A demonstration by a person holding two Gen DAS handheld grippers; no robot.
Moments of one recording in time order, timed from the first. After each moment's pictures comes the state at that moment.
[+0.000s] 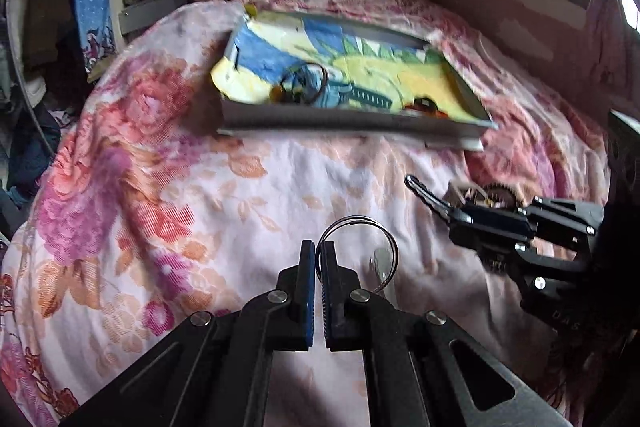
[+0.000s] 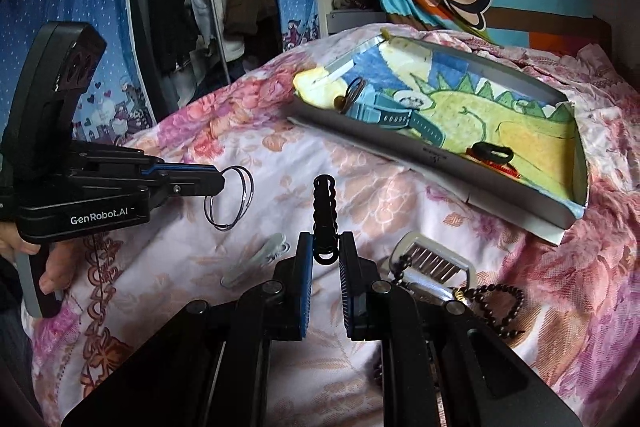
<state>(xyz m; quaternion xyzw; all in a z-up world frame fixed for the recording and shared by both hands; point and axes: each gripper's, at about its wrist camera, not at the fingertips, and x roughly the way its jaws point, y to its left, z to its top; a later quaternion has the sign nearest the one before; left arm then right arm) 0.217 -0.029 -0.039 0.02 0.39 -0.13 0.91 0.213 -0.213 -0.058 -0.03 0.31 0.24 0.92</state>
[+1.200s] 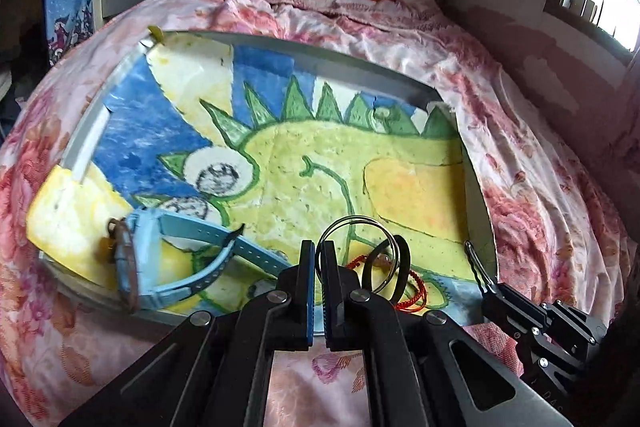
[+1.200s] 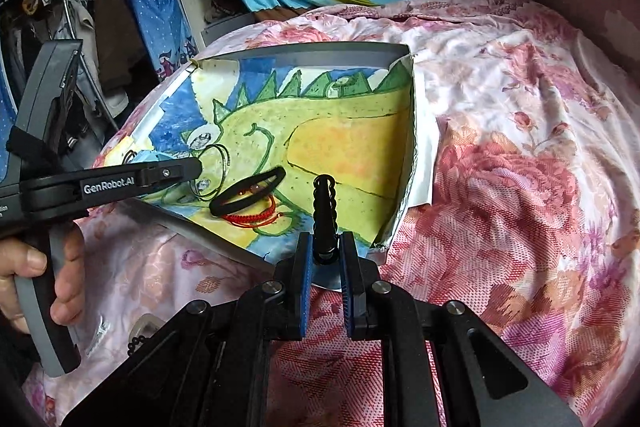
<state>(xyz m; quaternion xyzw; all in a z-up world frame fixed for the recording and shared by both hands) 0.385 -0.159 -0.028 -0.05 0.42 -0.12 0.90 0.327 -0.355 -0.065 0.07 0.36 0.09 0.92</state>
